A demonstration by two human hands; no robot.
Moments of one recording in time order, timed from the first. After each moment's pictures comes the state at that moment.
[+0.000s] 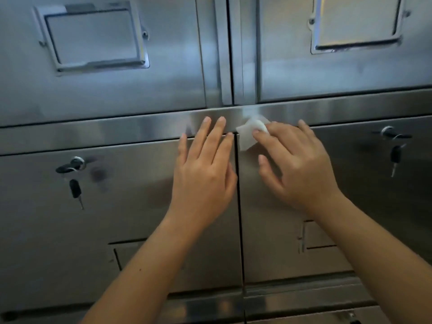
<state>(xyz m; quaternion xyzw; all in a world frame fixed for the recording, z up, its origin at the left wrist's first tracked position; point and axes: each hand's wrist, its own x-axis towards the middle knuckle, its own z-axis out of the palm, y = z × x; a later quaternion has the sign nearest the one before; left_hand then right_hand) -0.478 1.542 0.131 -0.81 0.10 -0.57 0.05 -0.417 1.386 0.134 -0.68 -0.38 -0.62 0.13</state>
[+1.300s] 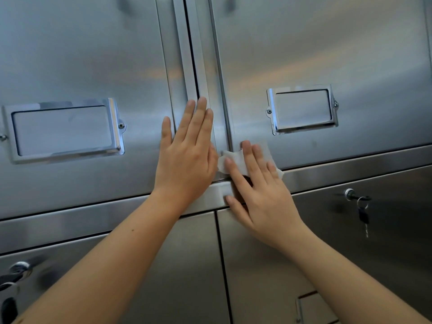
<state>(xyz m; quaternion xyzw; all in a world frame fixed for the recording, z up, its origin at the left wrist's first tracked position) -0.402 1.551 0.256 -0.73 0.15 -0.66 0.11 -0.381 1.404 0.180 -0.74 -0.28 -0.60 0.09</state>
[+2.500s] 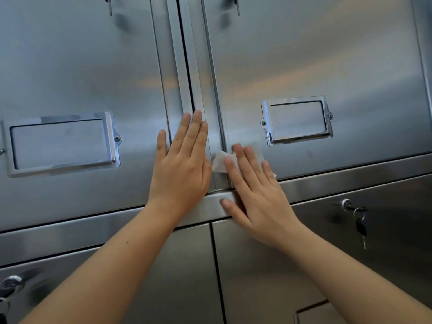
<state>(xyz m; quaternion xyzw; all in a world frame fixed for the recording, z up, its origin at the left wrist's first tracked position) -0.403 1.551 0.258 -0.73 0.14 -0.66 0.12 -0.367 1.397 0.193 -0.74 -0.31 -0.59 0.09</state>
